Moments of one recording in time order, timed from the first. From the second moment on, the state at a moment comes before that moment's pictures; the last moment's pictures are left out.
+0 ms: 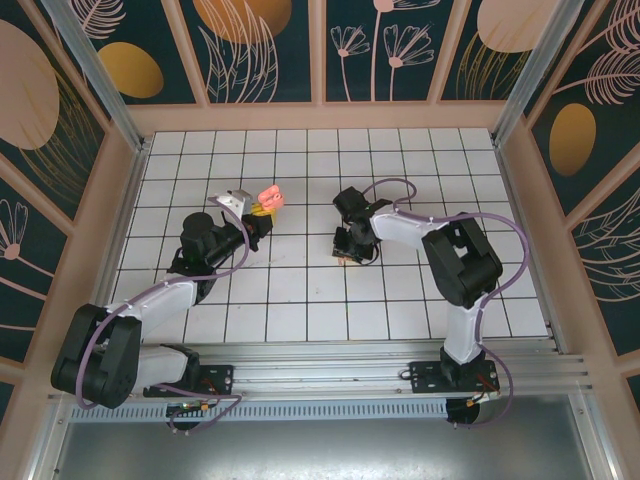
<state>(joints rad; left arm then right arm) -0.32 1.26 0.48 0.67 0.46 -0.17 0.63 1.91 1.23 -0.61 -0.15 0.78</state>
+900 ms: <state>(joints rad) -0.32 1.41 0.44 0.84 0.59 -0.21 0.70 1.62 1.09 -0.31 -0.04 0.64</state>
